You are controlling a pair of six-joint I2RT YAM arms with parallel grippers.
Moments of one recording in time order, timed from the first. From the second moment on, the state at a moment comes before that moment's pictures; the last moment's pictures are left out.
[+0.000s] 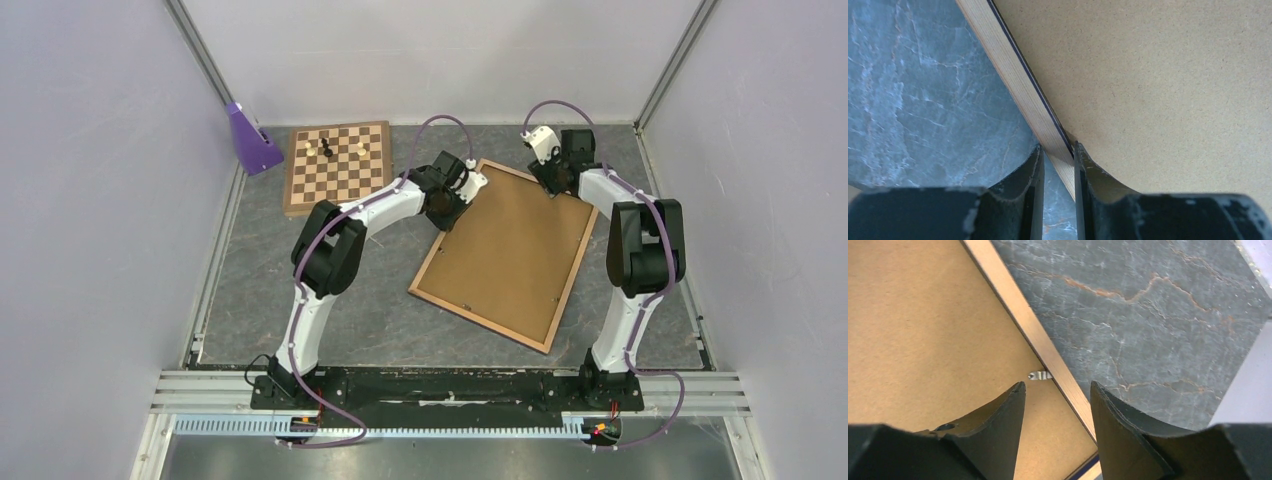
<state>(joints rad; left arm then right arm) -0.67 2.21 1.75 -0.58 0.10 0.22 0.06 1.96 1.37 -0.18 -0.03 -0.63</state>
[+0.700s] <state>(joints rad) -0.66 2.32 1.92 -0.60 0.09 0.45 0.02 2.19 1.62 -0.26 -0.17 -0.55</state>
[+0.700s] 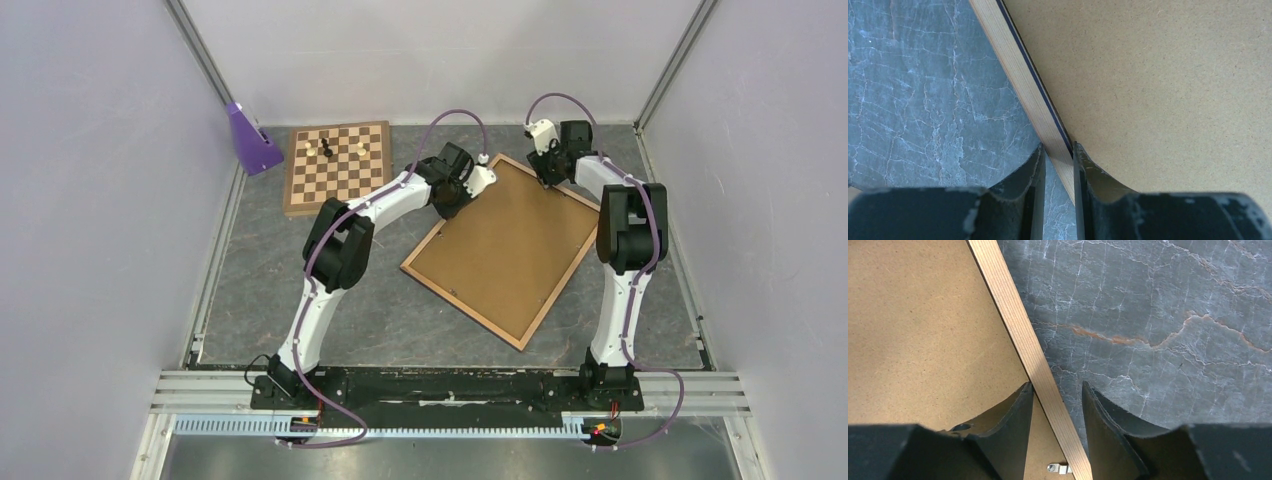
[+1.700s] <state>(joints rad) -0.56 2.14 1.81 -0.62 -0.02 0.08 -0.17 2.03 1.31 -0.07 -0.14 -0.26</state>
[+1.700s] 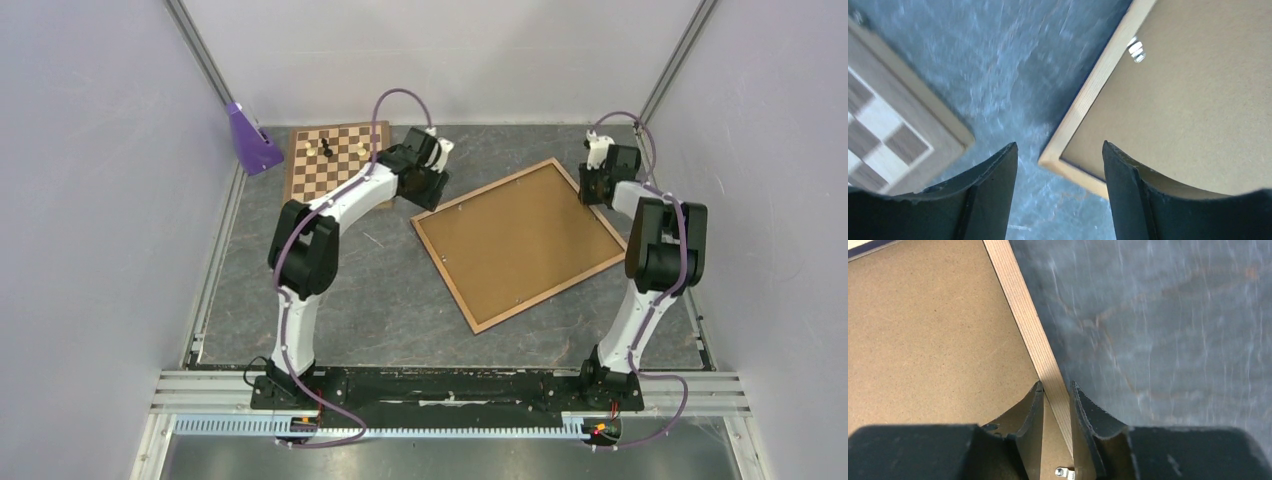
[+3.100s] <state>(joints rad) -0.48 2.25 1.78 -0.58 0.23 -0.15 0.01 1.45 0.85 -0.10 -0.44 -0.46</state>
